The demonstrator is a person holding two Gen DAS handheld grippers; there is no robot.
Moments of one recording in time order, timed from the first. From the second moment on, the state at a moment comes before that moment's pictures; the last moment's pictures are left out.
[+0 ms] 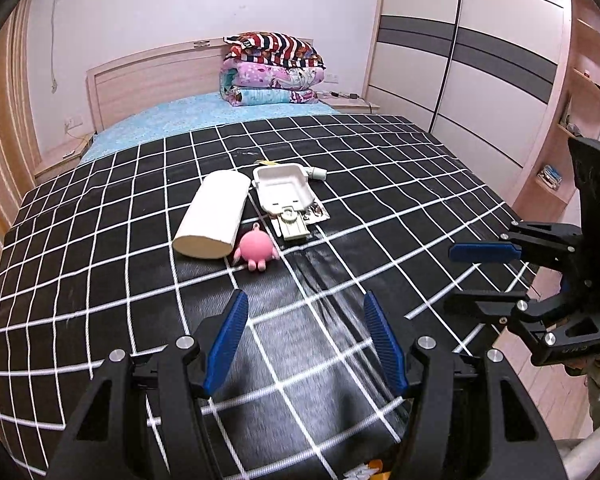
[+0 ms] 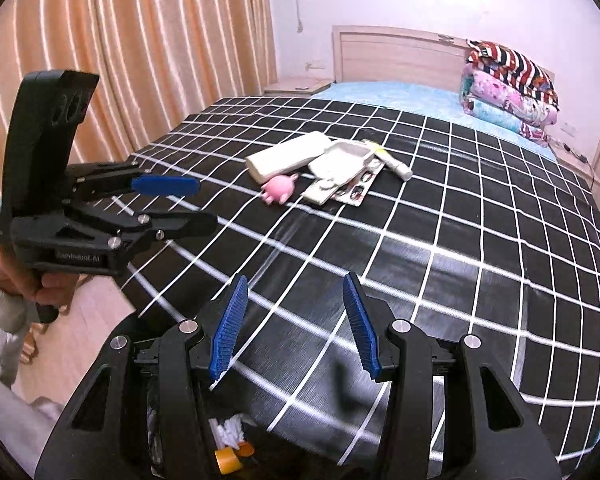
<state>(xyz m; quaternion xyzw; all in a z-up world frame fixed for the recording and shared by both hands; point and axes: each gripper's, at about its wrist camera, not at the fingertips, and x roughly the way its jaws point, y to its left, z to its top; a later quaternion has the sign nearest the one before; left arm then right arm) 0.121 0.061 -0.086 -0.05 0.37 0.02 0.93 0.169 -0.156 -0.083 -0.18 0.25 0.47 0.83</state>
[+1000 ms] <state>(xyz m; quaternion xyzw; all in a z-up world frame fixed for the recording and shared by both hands) 0.195 0.100 -0.126 -0.09 0.42 0.07 0.90 0.282 -0.081 -0.073 -0.12 0.31 0.43 0.84</state>
